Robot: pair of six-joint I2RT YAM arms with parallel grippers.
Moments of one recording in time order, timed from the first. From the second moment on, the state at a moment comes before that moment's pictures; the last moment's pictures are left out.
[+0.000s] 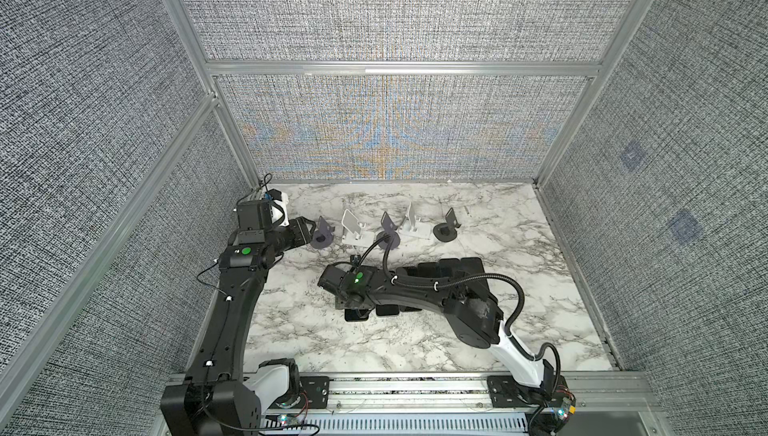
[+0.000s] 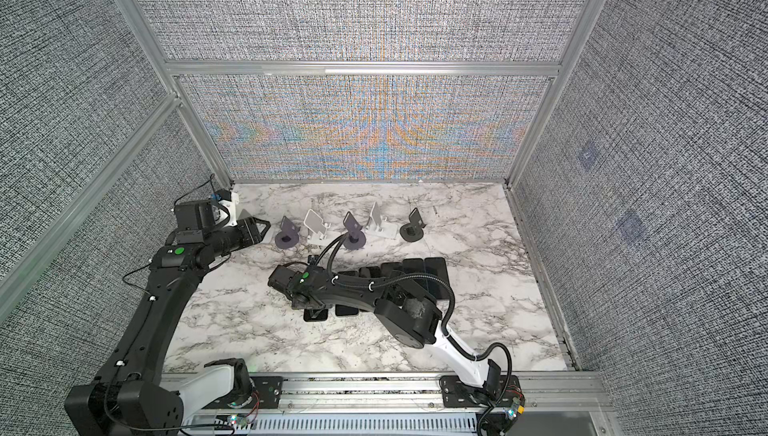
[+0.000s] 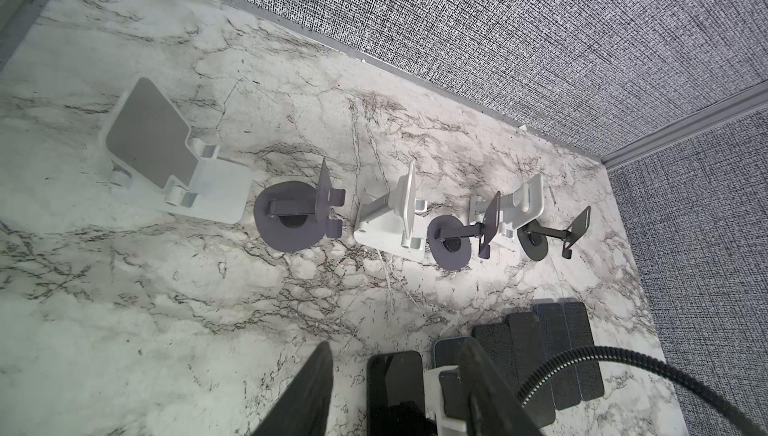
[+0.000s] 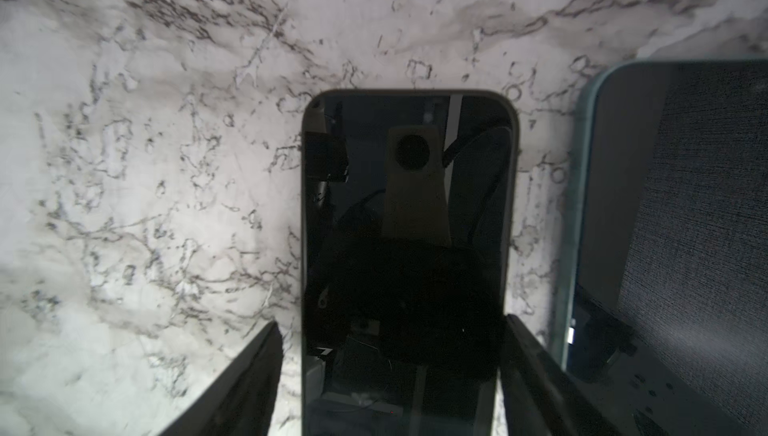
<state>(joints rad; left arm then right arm) 0.03 1.14 1.06 -0.59 0.40 -0.31 1.18 2.30 1.90 -0.84 0.28 1.06</state>
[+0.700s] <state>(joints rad) 0.03 1.08 1.04 -0.58 0.37 -0.29 1.21 2.33 2.00 -0.81 0.22 0.94</state>
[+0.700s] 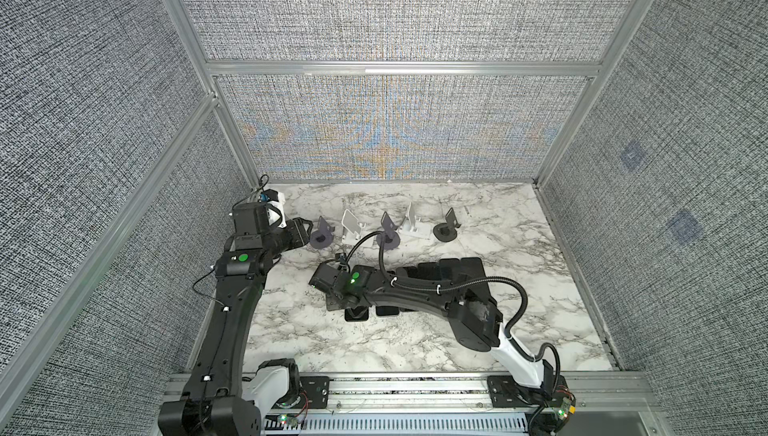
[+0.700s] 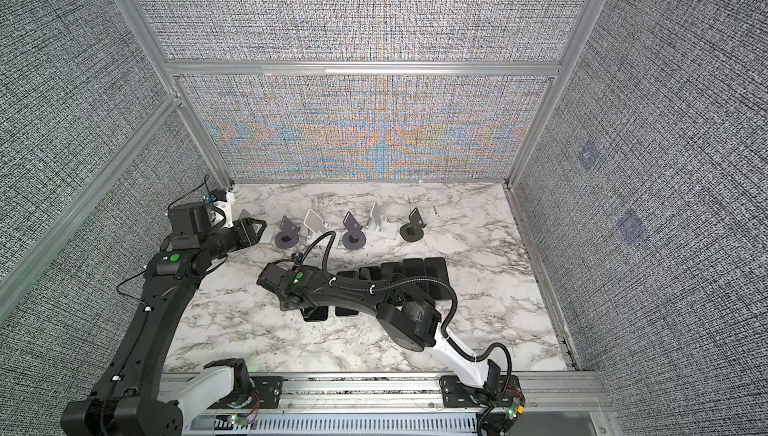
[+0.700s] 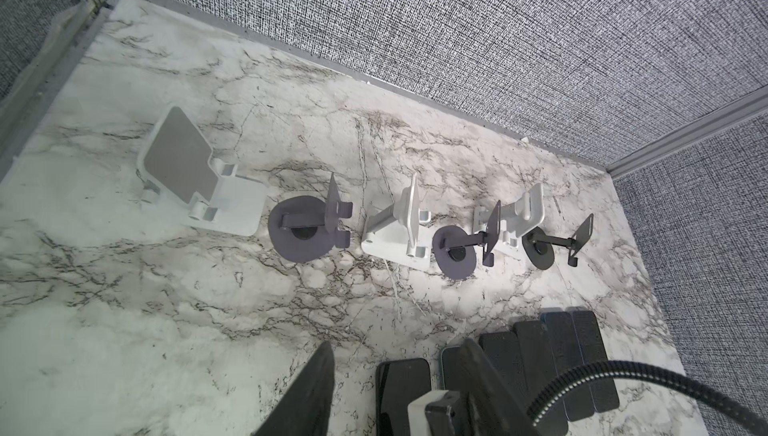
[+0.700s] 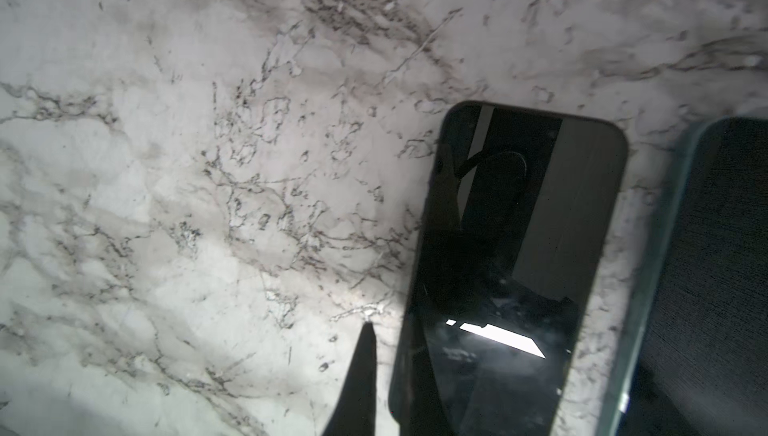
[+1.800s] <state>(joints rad) 0.04 1.08 1.04 -0.57 0.36 -0.29 1.21 2.35 1.92 -0.78 0.21 1.00</state>
